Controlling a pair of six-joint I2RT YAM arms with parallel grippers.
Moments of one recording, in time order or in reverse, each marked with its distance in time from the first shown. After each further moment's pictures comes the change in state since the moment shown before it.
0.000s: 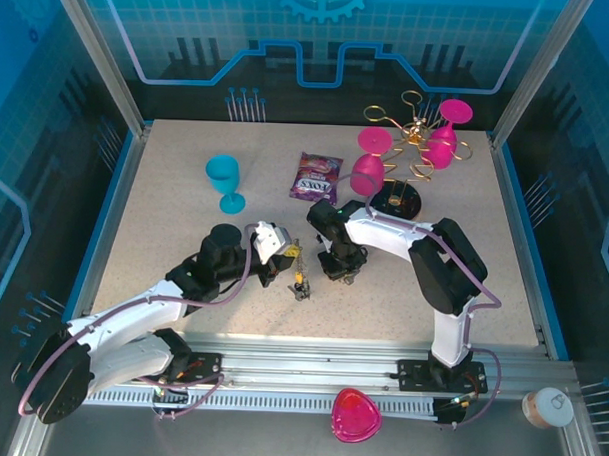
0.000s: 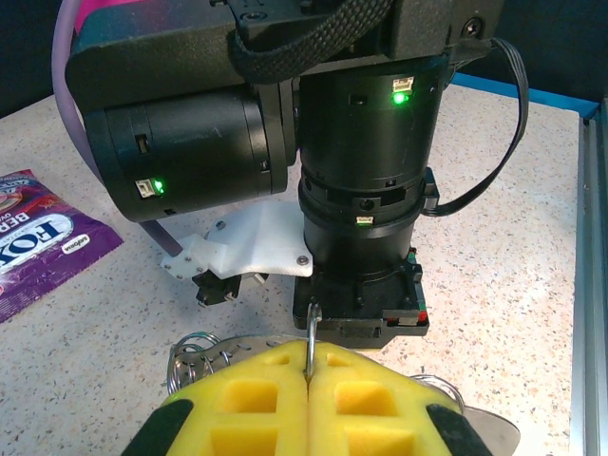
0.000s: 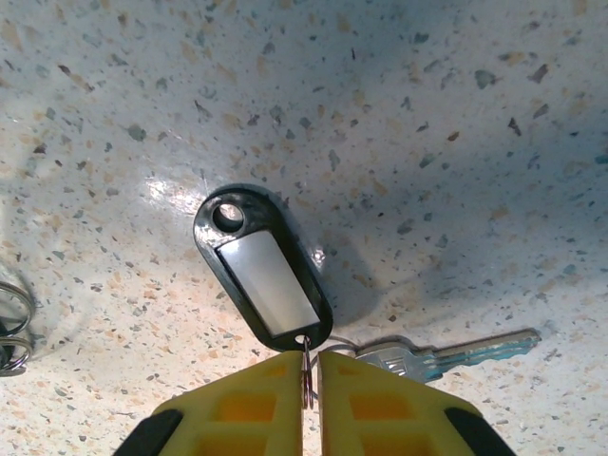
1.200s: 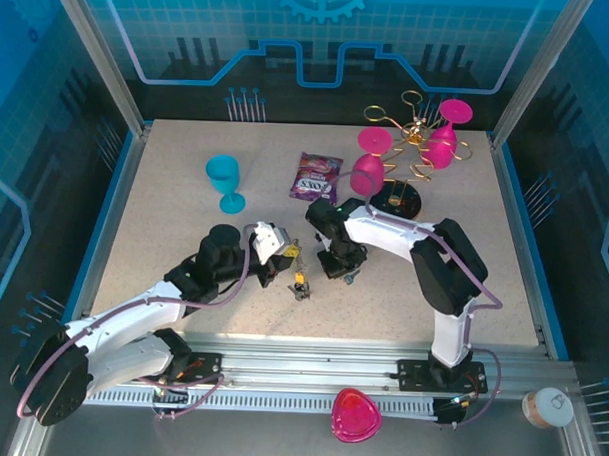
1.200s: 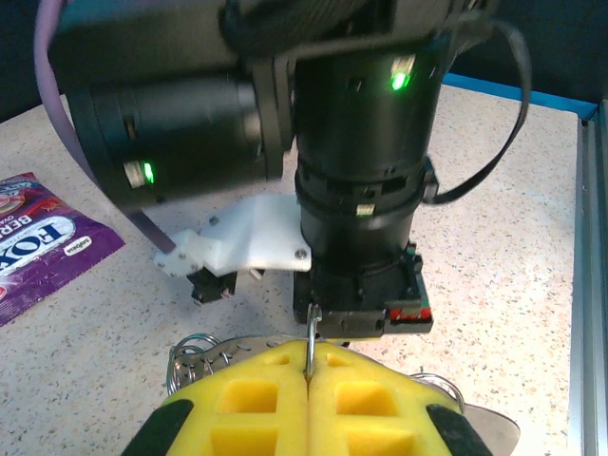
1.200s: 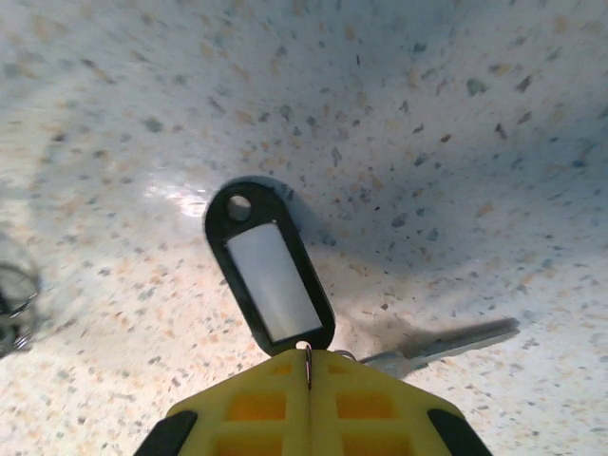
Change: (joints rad) left arm 0.000 -0.014 -0.001 -0.008 -0.001 0.004; right arm 0.006 -0.032 0.027 -0.032 0.018 -0.050
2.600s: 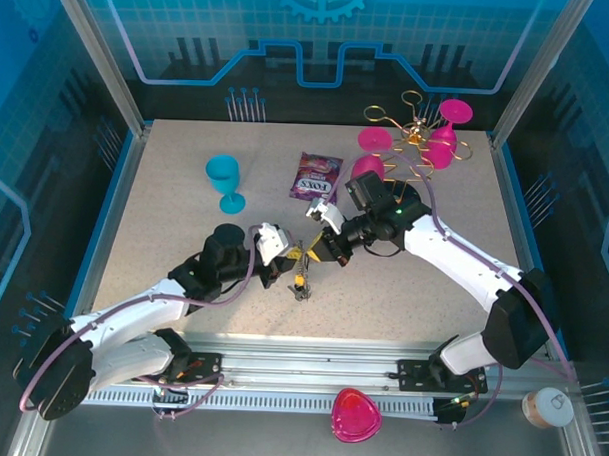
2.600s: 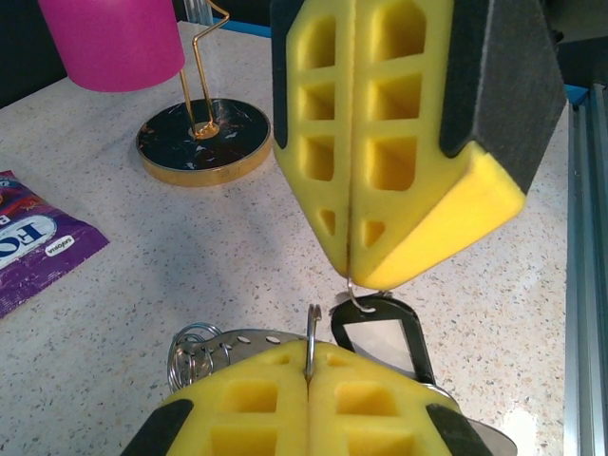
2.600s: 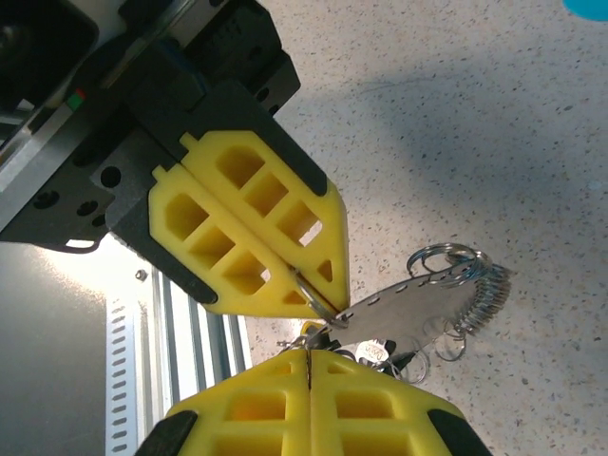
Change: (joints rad) left arm -0.014 0.039 0.012 0.002 0.013 0.018; right arm -0.106 -0.417 -0.144 0.337 -0.688 -0.518
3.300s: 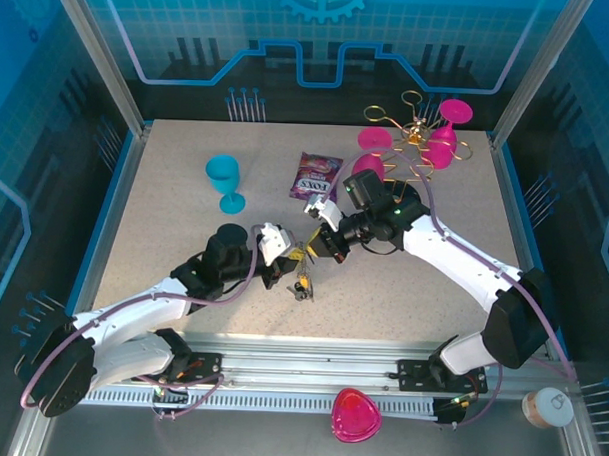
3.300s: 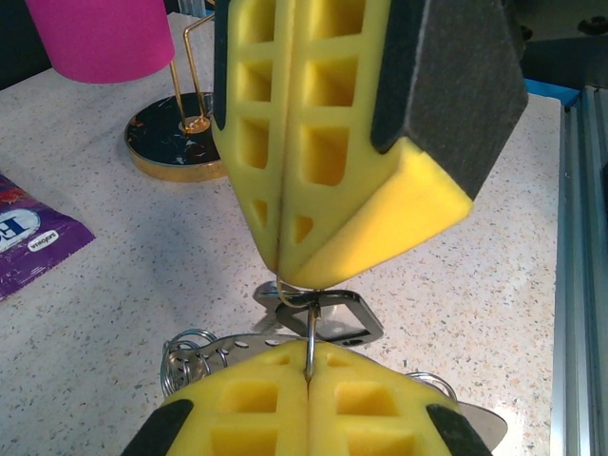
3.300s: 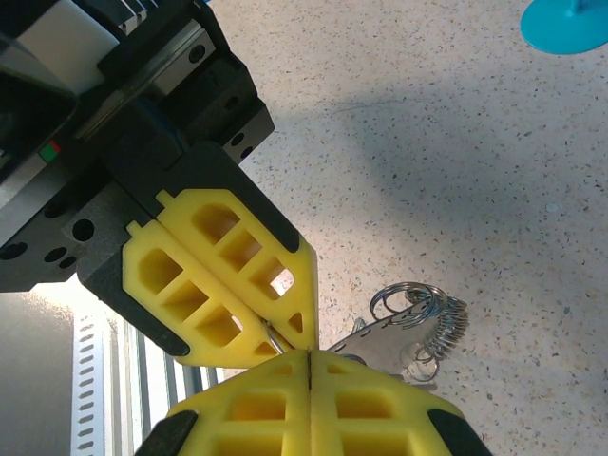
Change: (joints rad) left arm -0.014 0.015 0.007 -0.002 -0.001 -0.023; right arm 0.013 0.002 0.004 0.048 0.053 0.010
